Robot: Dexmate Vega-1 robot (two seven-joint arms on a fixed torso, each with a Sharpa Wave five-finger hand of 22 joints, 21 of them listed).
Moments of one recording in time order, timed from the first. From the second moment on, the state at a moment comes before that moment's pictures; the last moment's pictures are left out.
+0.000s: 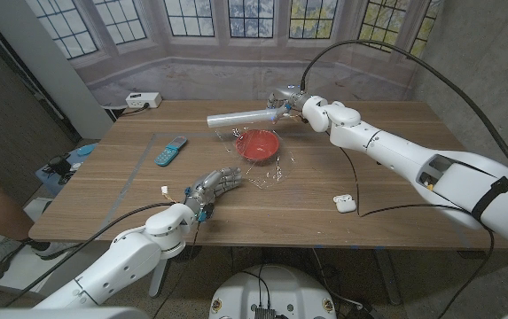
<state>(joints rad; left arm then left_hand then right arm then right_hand) 1.29 0.76 0.35 -2.05 -0.82 0.25 0.45 0.83 0.03 0.56 -0.16 0.18 0.90 0.02 0.24 0.20 0.99 -0.15 0.40 0.31 0.89 -0.11 0.26 0.19 0.51 0.05 0.44 0.21 -0.18 -0.42 -1.02 -1.17 -0.65 -0.09 0.01 1.20 -0.05 0.19 -0.16 0.18 0.96 -0.14 0.21 0.19 0.98 -0.15 0.23 0.36 0.95 -0.09 0.26 0.34 0.56 -0.05 0.20 0.17</state>
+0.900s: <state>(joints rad) 1.37 0.92 0.33 -2.25 -0.54 0.29 0.54 0.79 0.06 0.49 -0.12 0.19 0.75 -0.01 0.19 0.20 0.66 -0.06 0.25 0.34 0.67 -0.02 0.20 0.21 0.40 0.12 0.43 0.20 -0.16 -0.42 -1.03 -1.15 -0.62 -0.08 -0.01 1.20 -0.05 0.19 -0.16 0.18 0.96 -0.14 0.21 0.19 0.98 -0.15 0.23 0.36 0.95 -0.09 0.25 0.34 0.56 -0.06 0.20 0.17</state>
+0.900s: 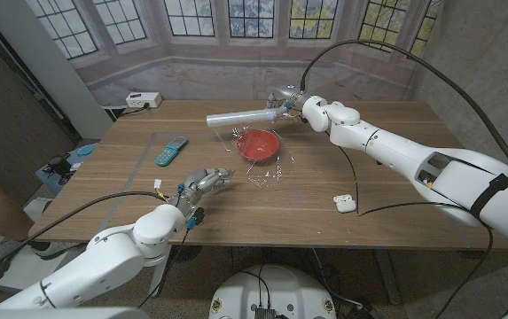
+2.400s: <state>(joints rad) 1.18 0.93 0.49 -2.17 0.03 0.21 0.26 0.58 0.18 0.45 0.04 0.18 0.43 0.04 0.17 0.19 0.33 0.01 0.18 0.20 0.24 0.01 0.17 0.17 0.20 0.07 0.30 0.18 -0.15 -0.40 -1.03 -1.09 -0.58 -0.08 -0.04 1.20 -0.05 0.19 -0.16 0.18 0.97 -0.13 0.21 0.19 0.98 -0.15 0.23 0.36 0.96 -0.10 0.25 0.35 0.56 -0.06 0.20 0.17</state>
